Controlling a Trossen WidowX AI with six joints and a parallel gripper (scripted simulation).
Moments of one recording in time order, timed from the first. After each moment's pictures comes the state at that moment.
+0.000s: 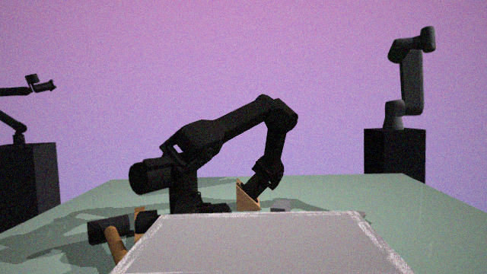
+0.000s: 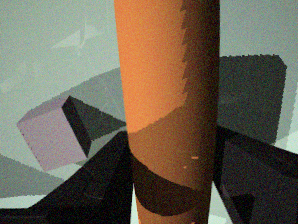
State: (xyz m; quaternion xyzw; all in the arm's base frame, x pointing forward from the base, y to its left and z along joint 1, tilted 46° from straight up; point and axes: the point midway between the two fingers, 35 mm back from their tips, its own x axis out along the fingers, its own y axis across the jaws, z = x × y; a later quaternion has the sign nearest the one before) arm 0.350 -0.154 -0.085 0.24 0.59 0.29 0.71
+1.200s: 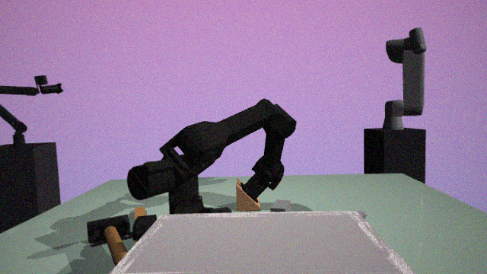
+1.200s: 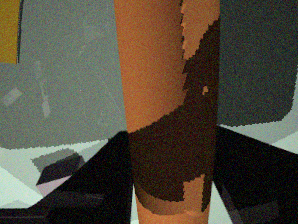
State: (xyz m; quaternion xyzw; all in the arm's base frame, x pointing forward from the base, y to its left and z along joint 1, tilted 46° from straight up) arm 0.380 -0.153 -0.080 0.24 0.59 0.29 0.71
